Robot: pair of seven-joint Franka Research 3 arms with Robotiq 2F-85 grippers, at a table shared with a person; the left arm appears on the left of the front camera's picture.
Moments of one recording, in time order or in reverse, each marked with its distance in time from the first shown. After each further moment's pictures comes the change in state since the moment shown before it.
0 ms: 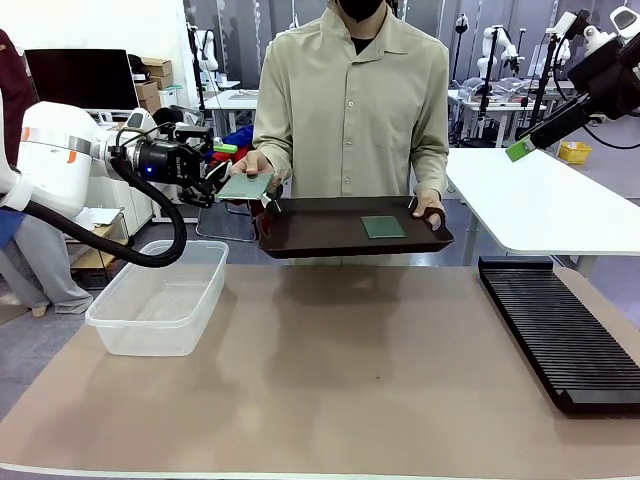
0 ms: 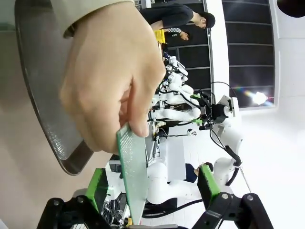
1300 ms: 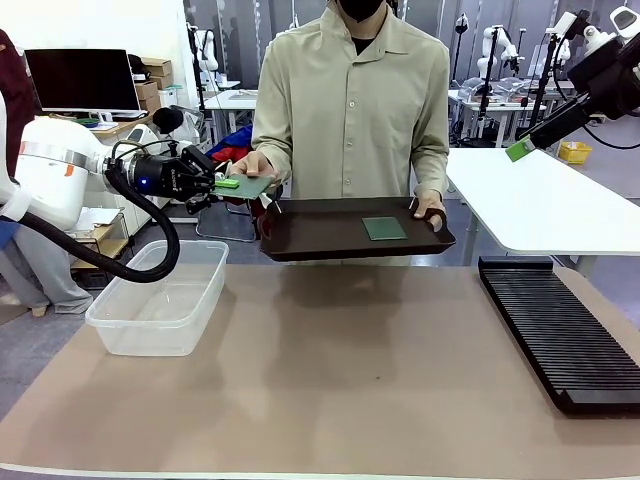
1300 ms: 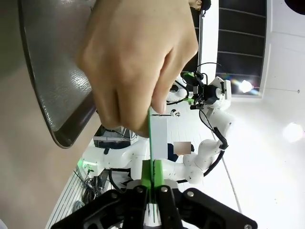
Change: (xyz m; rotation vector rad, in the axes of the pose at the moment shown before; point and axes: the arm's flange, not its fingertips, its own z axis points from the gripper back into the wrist) left arm -0.014 0.022 0.001 -0.074 0.124 0.101; right arm 0.000 0.000 0.000 0.000 0.000 0.000
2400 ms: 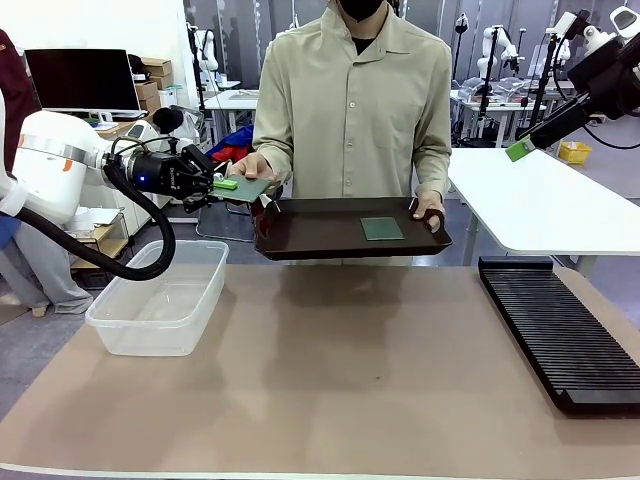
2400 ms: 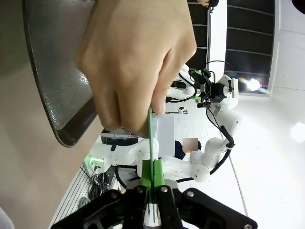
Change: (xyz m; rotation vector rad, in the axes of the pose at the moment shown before) left arm 0.003 -0.005 0.003 0.047 0.017 -0.005; right arm 0.000 0.000 0.000 0.000 0.000 0.000
